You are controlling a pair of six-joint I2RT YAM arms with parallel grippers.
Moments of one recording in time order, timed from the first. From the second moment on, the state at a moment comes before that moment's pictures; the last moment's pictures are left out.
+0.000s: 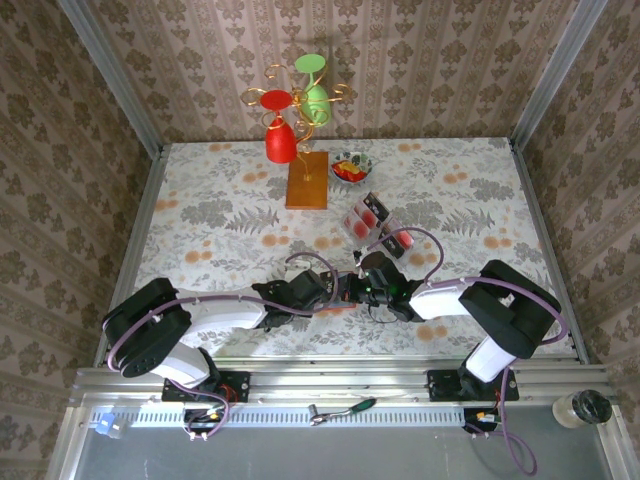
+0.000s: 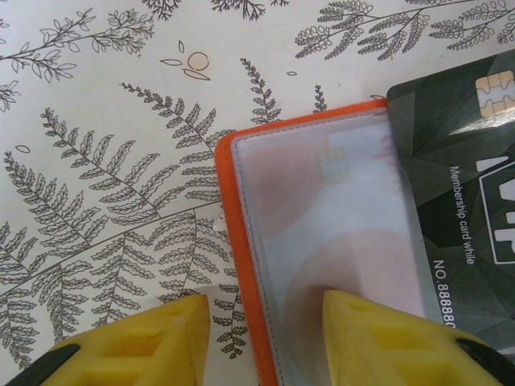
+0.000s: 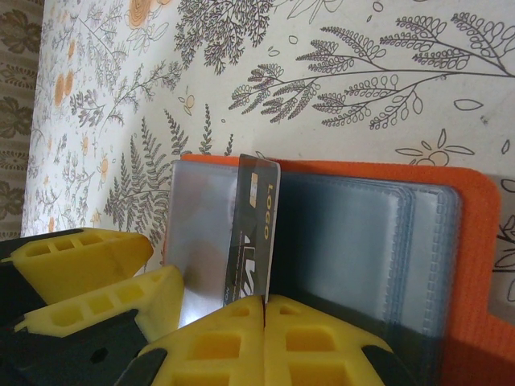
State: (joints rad) left arm -1.05 1.47 0.61 -0.23 -0.39 -0.71; right arm 0.76 1.61 0.52 0.44 -0.18 0.90
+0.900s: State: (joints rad) left arm -1.05 1.47 0.60 -0.22 -0.40 -0.72; right arm 0.78 1.59 0.51 0.39 -0.18 0.89
